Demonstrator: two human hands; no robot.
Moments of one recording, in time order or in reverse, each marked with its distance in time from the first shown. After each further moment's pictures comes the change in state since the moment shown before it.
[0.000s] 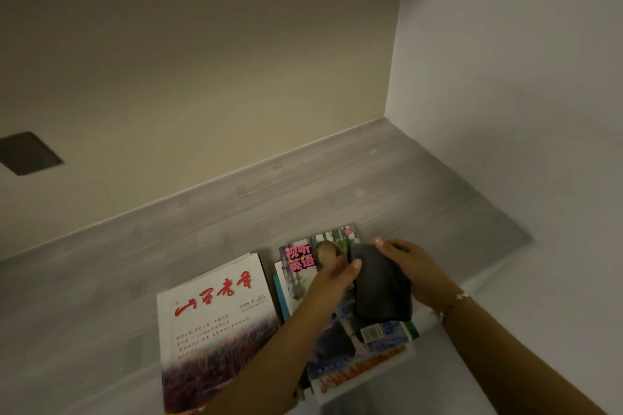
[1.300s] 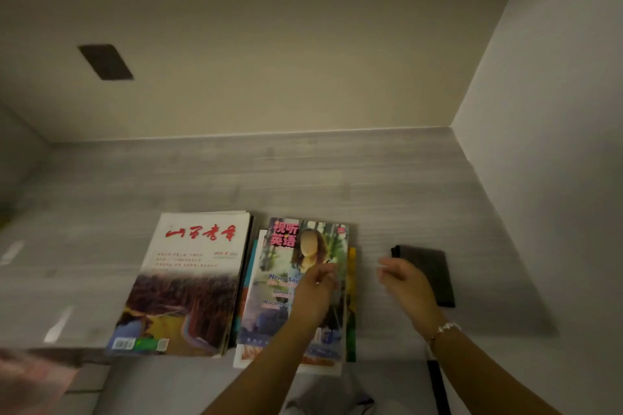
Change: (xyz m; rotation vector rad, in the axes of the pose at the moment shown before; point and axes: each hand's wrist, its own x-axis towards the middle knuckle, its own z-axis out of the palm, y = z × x) left_hand 0.045 -0.038 0.087 -0.066 0.615 -0.006; right_hand 0.072 0.031 -0.092 -0.474 -0.152 -0.104
